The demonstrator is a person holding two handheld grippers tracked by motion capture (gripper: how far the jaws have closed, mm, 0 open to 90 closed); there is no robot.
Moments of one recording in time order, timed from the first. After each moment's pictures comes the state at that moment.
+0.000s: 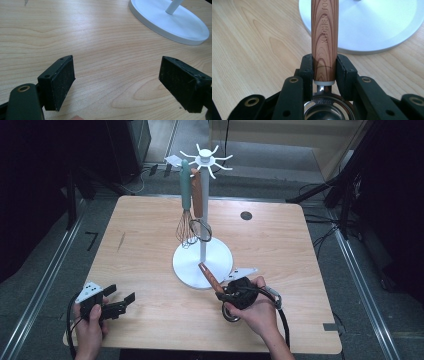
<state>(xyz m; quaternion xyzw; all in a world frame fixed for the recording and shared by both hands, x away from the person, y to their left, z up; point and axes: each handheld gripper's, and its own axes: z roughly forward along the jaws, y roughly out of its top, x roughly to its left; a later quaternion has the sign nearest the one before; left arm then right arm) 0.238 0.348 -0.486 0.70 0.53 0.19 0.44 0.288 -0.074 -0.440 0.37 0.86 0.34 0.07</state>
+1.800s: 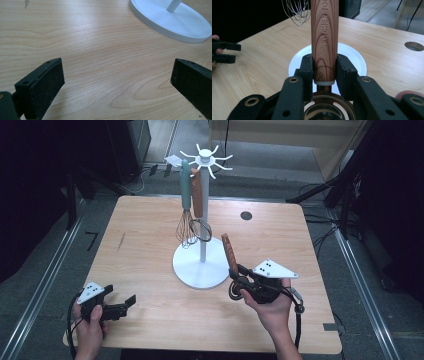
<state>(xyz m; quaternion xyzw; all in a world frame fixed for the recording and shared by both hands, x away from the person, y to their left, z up) 0.237 0.345 -0.485 0.70 0.53 0.20 0.44 0.277 -0.118 -0.397 0.38 0.74 0.52 0.17</state>
